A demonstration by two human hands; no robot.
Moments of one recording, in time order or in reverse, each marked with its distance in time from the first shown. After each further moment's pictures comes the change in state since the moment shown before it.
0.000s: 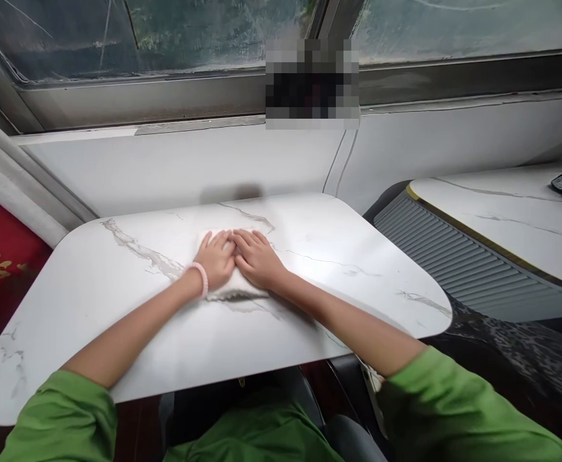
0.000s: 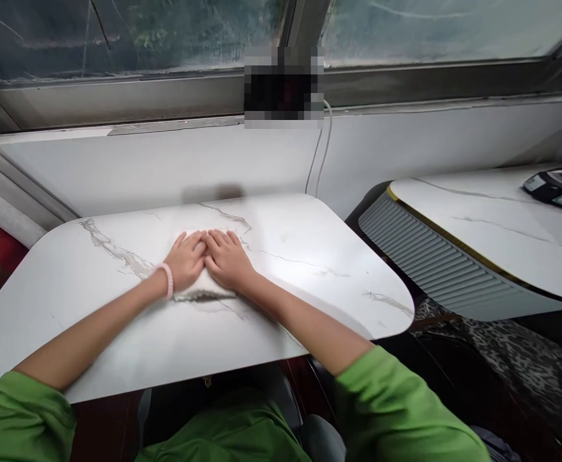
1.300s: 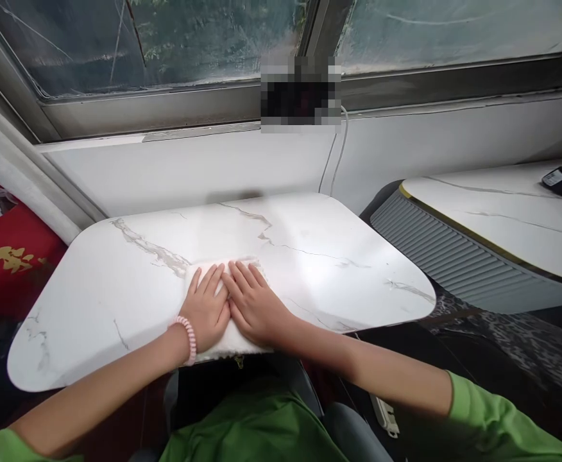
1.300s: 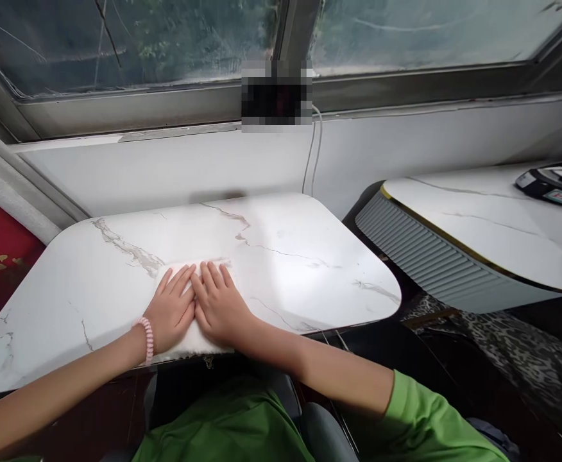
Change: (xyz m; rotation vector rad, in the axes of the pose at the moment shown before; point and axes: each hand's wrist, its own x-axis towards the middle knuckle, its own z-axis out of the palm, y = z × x) left_hand -0.107 0.044 -0.010 0.024 0.054 0.022; right_hand -0.083 -0.069 -0.007 -0.143 -0.075 -0.157
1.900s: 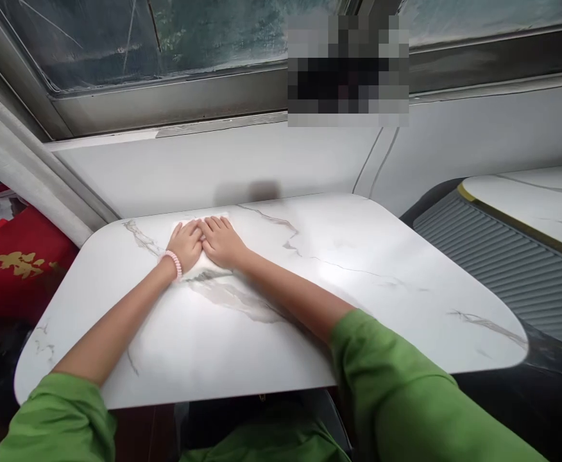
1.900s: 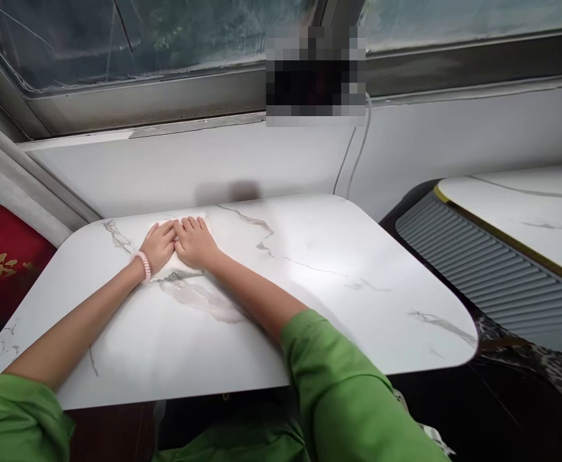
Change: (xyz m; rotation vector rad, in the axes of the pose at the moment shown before) left_hand 0.091 -0.158 0.009 0.024 0.047 -0.218; right_hand 0.184 0.040 0.052 0.121 0.080 0.022
